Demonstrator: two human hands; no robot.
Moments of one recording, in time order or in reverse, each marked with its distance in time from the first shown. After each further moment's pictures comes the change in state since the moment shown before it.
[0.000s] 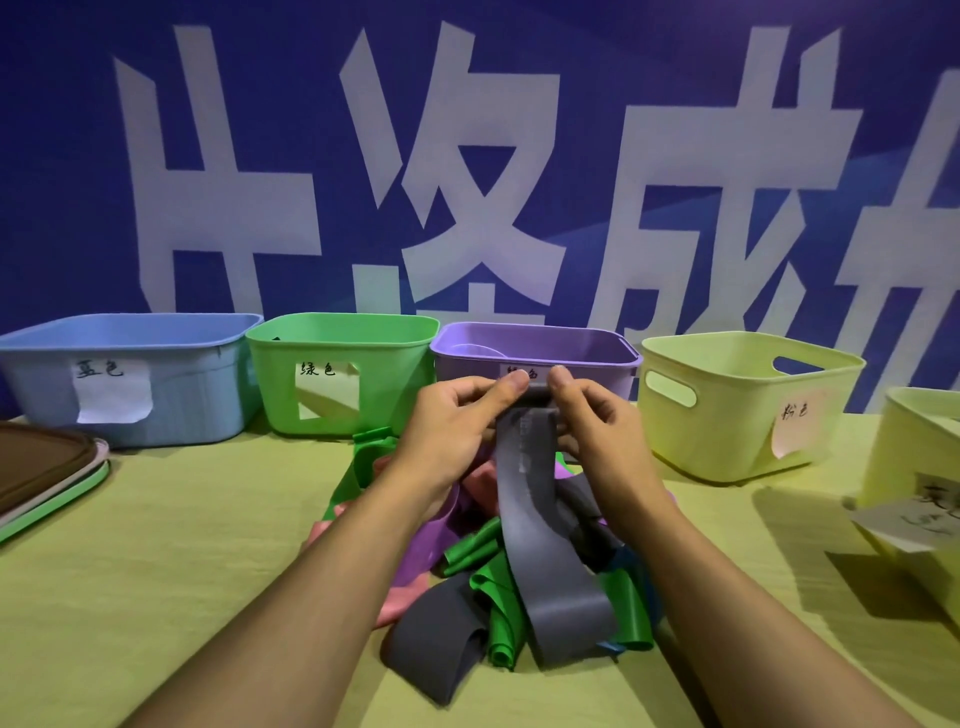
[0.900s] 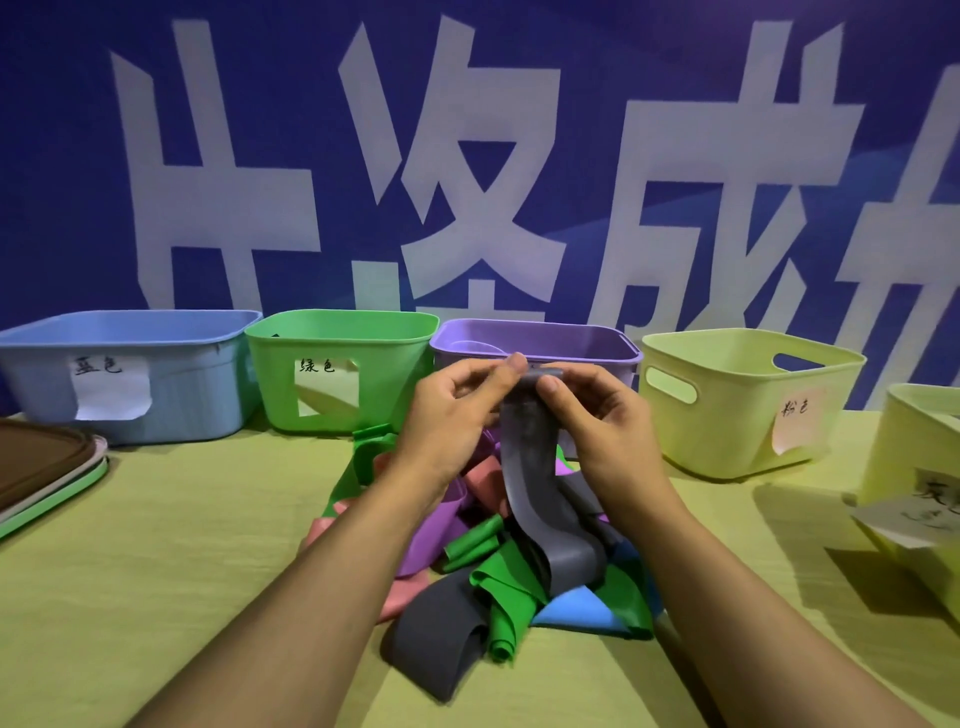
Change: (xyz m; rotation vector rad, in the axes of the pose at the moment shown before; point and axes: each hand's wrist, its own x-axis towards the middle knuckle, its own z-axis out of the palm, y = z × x) left_hand 0.005 -0.002 -0.001 0.026 0.035 0.090; right_hand 0.008 0.013 -0.006 -0.041 -0.010 -0.169
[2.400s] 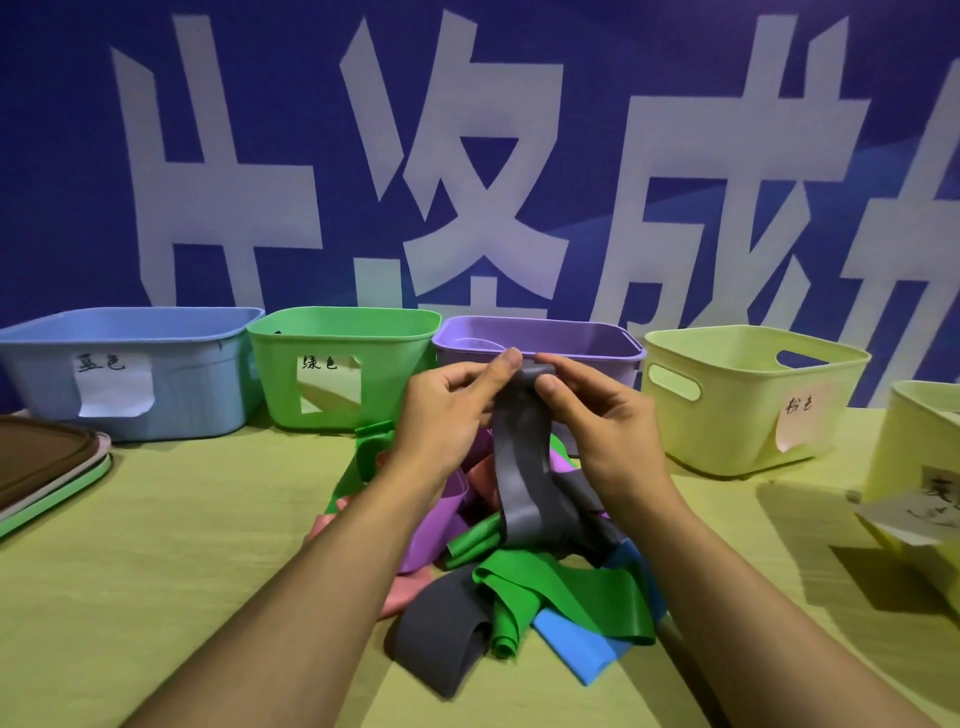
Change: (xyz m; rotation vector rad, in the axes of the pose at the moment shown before) left_hand 0.000 0.000 -0.002 0.021 0.070 -0.027; right_hand -0.004 -0.014 0.007 0.077 -0.002 0.028
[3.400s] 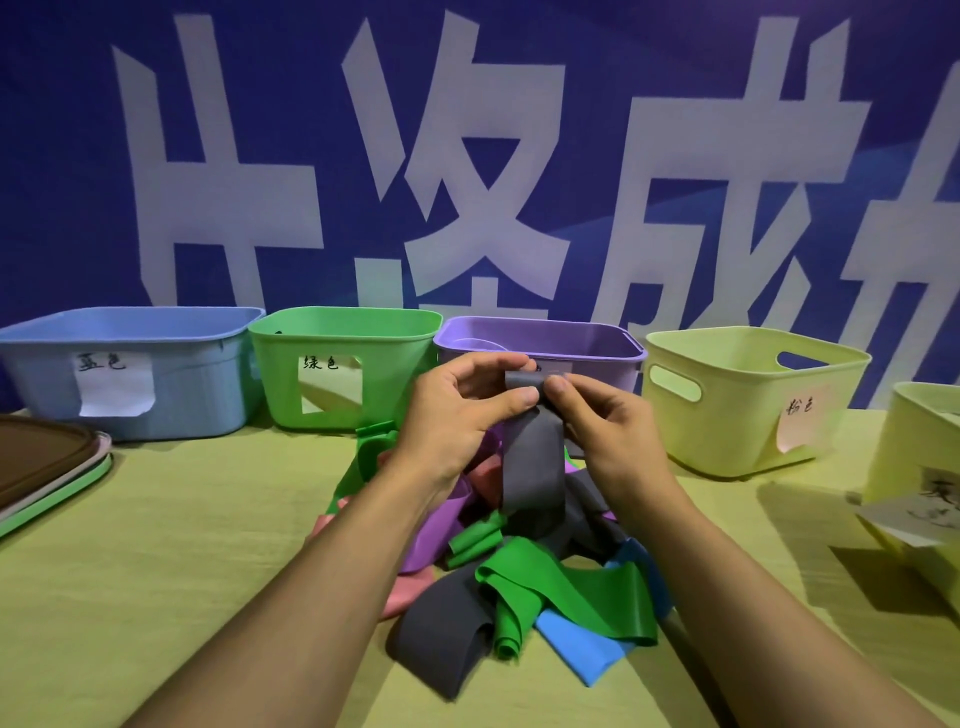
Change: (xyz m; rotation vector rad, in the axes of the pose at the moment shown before) left_hand 0.000 0.000 0.000 -0.082 -0.125 0.082; right_hand 0.000 0.001 -0.004 -0.045 -0.048 0.062
